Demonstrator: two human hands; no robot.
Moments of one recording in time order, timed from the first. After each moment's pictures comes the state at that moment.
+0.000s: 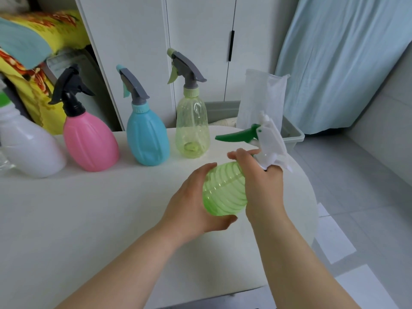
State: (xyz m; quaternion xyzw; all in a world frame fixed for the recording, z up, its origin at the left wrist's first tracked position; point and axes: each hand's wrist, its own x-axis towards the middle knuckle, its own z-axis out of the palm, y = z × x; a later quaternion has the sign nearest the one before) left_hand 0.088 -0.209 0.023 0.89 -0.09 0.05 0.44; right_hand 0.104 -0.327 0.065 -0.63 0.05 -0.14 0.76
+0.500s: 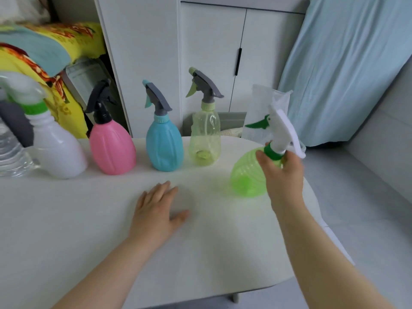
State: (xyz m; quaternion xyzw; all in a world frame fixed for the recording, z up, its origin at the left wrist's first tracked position) left_hand 0.079 -0.131 0.002 0.97 -0.01 0.06 0.22; right_hand 0.119 -0.340 0.075 -0.74 0.05 -0.23 0.63
